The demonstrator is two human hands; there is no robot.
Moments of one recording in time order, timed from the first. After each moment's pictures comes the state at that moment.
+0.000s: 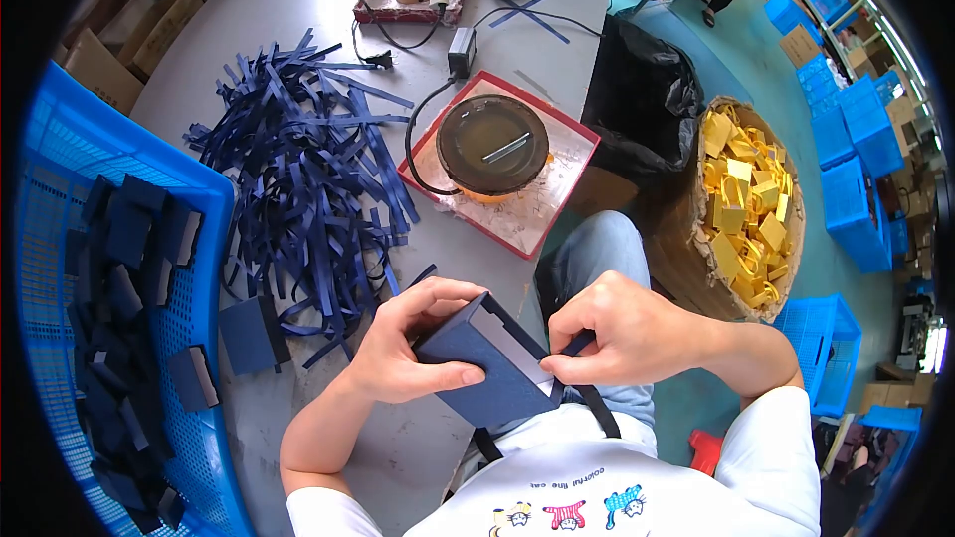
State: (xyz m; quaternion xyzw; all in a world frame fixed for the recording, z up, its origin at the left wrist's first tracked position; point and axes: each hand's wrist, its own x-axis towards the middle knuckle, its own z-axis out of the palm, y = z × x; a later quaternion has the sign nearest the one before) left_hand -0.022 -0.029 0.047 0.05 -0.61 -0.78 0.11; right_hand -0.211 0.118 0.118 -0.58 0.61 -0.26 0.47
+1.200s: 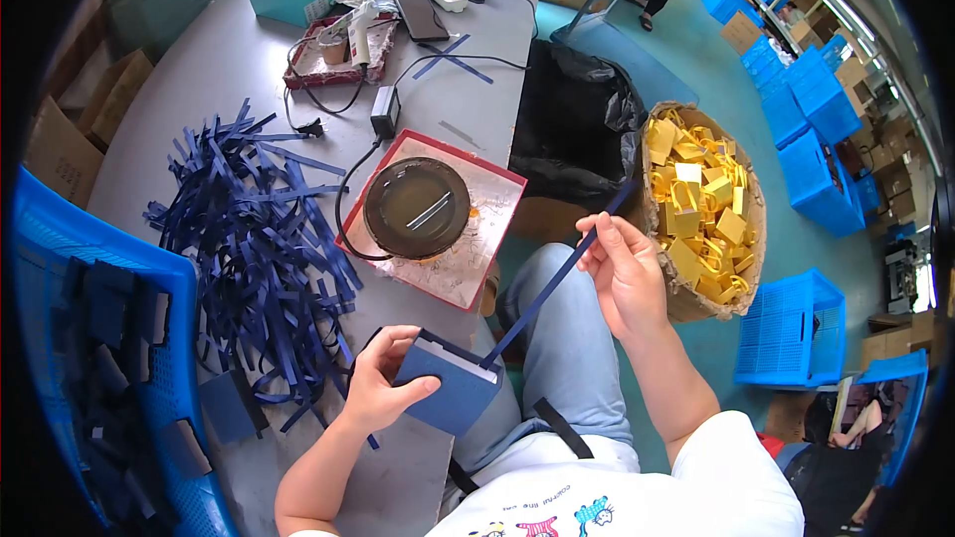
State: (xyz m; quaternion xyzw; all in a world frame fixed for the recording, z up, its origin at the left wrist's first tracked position) left_hand -0.040 -0.018 -0.003 0.17 -0.57 -0.80 0.10; right_hand -0.270 0.141 0.066 -0.11 0.54 -0.78 0.28
